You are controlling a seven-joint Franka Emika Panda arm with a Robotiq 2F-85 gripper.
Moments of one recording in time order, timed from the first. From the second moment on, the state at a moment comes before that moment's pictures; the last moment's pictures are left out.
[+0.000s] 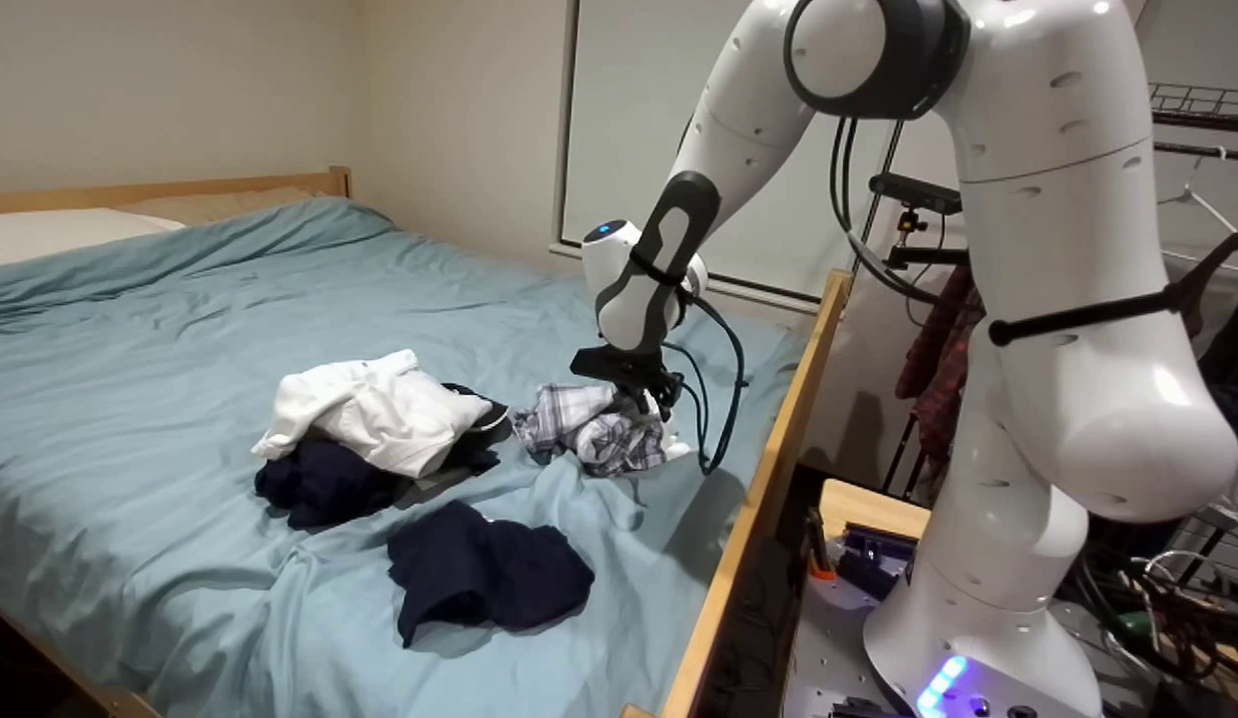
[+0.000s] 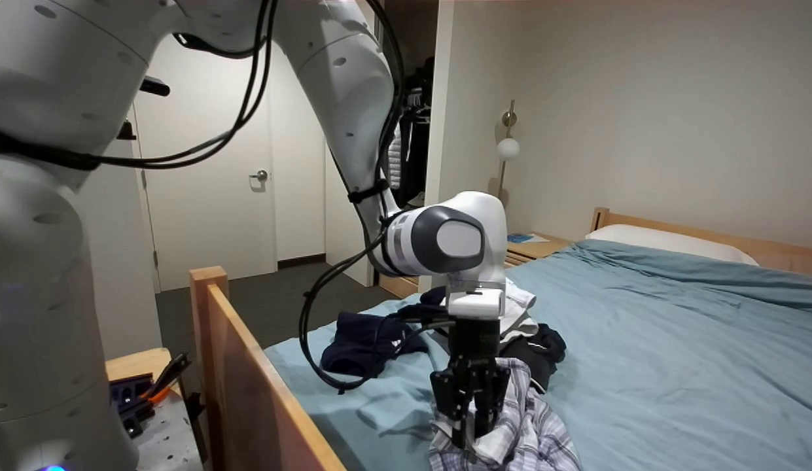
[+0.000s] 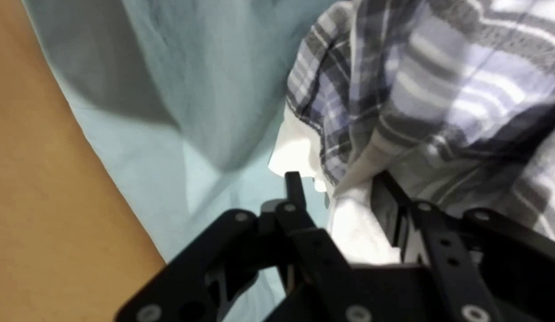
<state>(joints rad) 0.15 0.45 -0.57 -2.27 -0.24 2.52 1.54</state>
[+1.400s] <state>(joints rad) 0.14 0.09 -0.33 -2.29 -0.69 2.03 1.84</state>
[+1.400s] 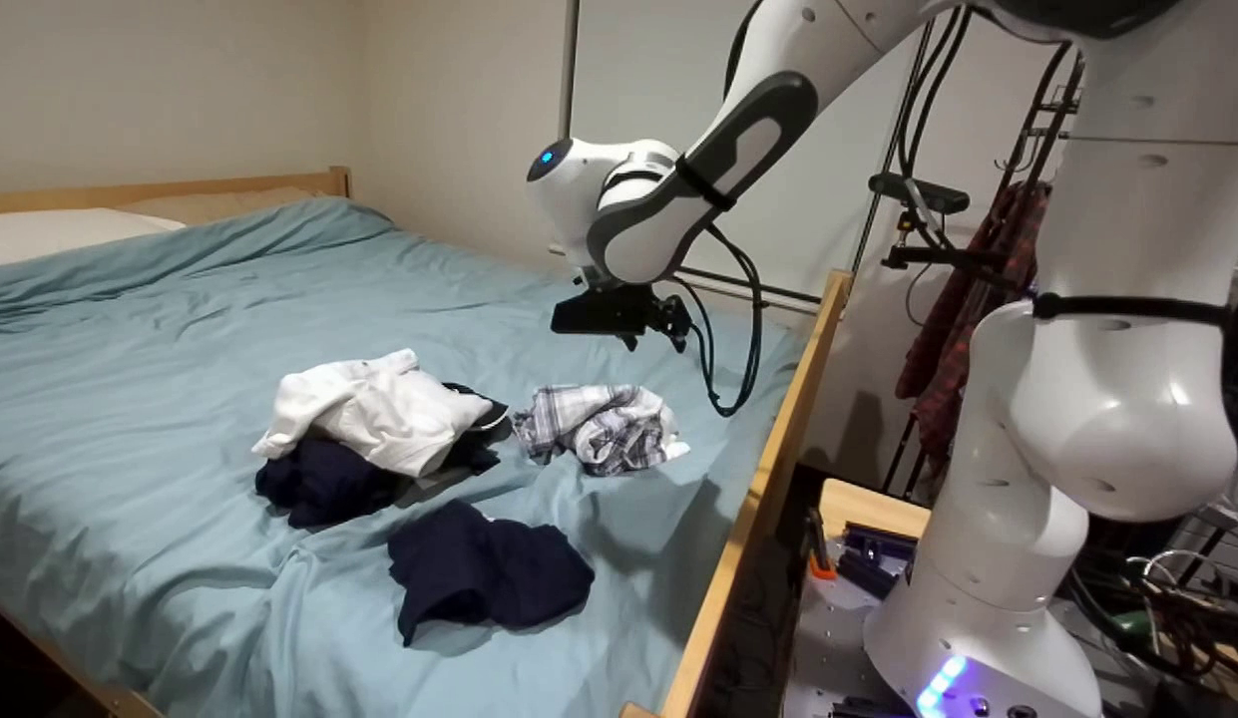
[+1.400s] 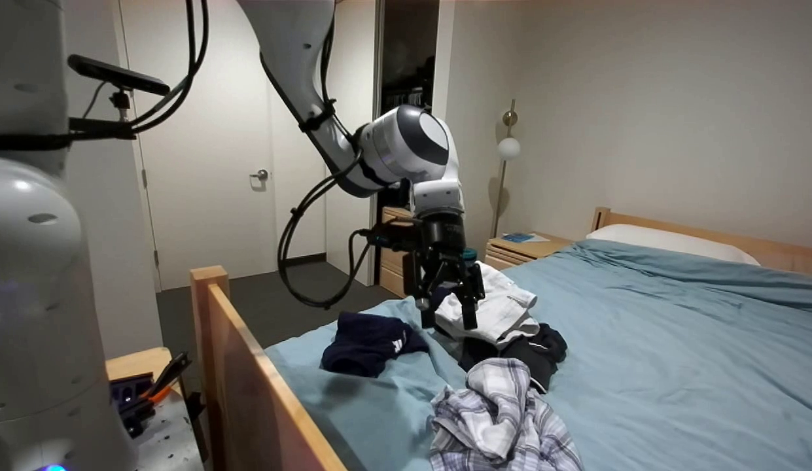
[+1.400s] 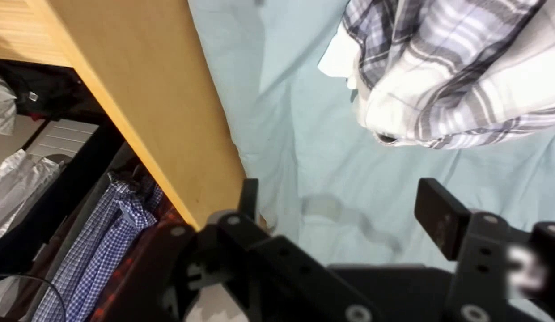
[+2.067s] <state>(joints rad) 0.02 0.13 -0.20 -2.27 -0.75 2.17 1.66</state>
